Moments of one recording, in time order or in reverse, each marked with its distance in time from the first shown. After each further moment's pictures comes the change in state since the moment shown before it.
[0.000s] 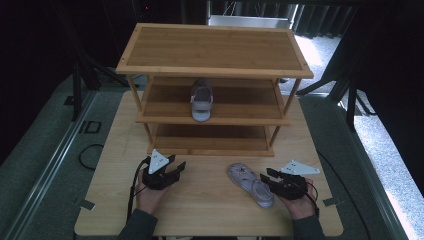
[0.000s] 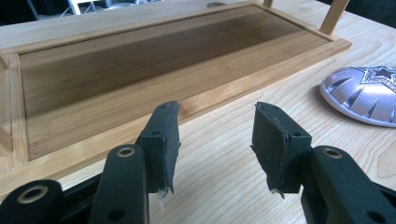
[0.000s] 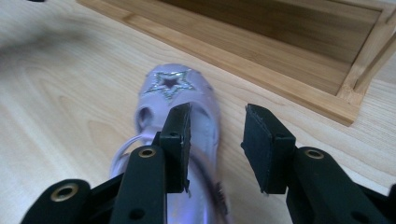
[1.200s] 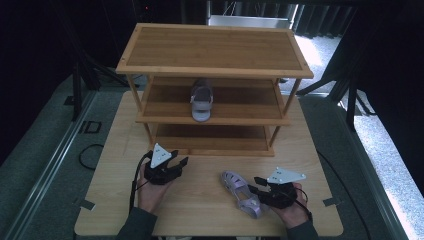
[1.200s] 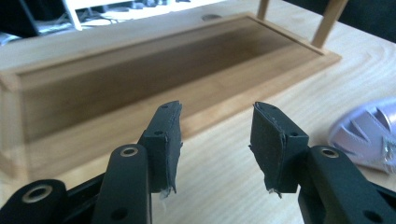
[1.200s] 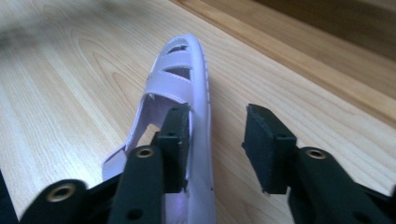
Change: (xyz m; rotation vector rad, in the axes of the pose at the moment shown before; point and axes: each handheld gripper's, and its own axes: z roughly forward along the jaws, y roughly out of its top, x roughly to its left) left arm -0.005 0.018 0.001 0.002 -0.020 0.020; right arm 0.034 0.002 0.009 0.058 0.105 -0.095
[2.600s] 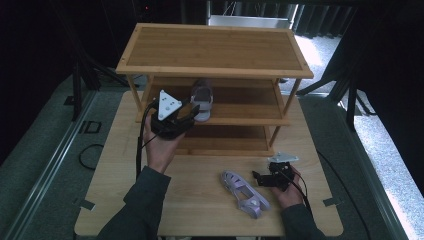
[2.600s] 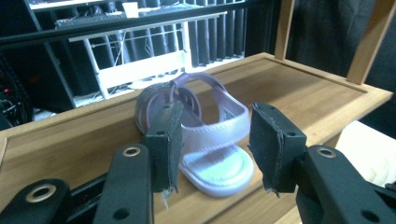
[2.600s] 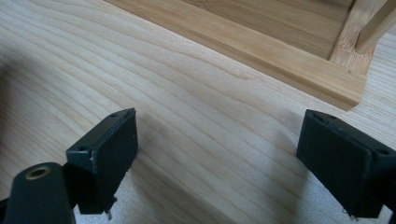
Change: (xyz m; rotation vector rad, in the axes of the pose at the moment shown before) left arm -0.009 0.155 -0.024 -0.221 0.095 0.074; right arm -0.074 -0.016 0.058 0.103 -0.230 0.126
